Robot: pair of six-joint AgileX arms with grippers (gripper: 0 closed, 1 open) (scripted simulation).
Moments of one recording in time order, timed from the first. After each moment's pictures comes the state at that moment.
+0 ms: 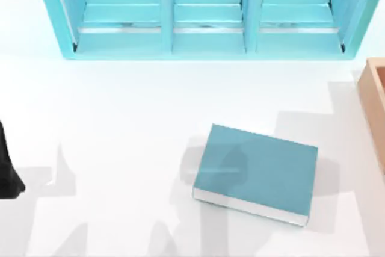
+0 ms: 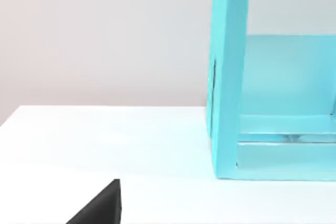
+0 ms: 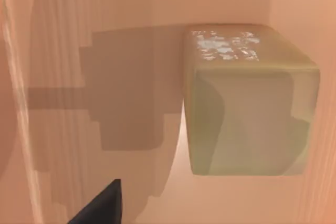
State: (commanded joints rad) left arm 0.00 0.00 0.00 0.00 0.00 0.00; right arm -0.29 1.84 1.55 -1.27 0.00 -0.28
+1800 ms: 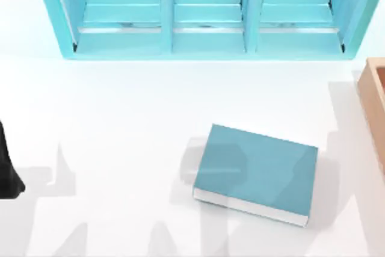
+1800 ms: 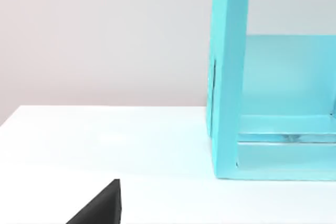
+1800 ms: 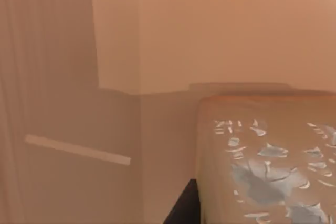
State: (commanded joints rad) left arm 0.00 0.00 0.00 0.00 0.00 0.00; right arm -0.29 1.93 1.26 -0.89 0.00 -0.27
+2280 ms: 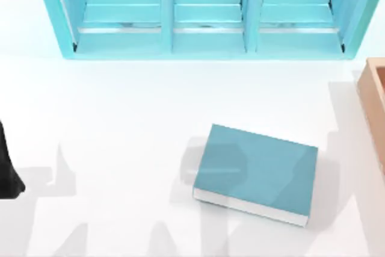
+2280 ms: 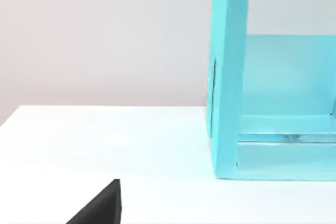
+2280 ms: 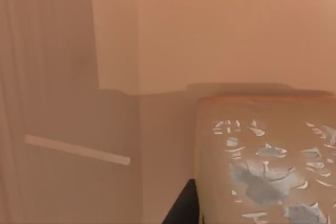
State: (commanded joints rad) left arm 0.00 0.00 0.00 0.00 0.00 0.00; right arm -0.29 1.93 1.26 -0.89 0.00 -0.27
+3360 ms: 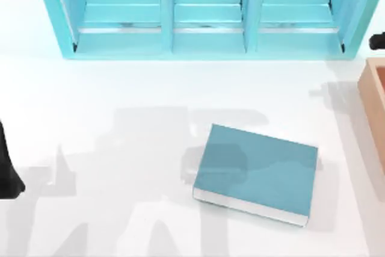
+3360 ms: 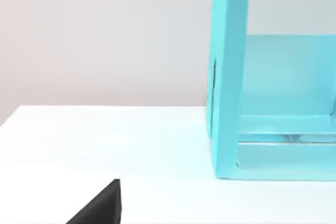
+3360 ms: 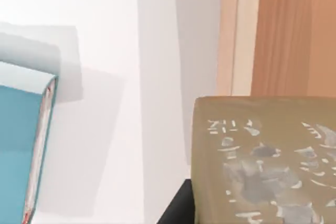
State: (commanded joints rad) left arm 0.00 0.00 0.00 0.00 0.00 0.00; right arm 0.10 1.83 1.67 -1.40 0.01 0.11
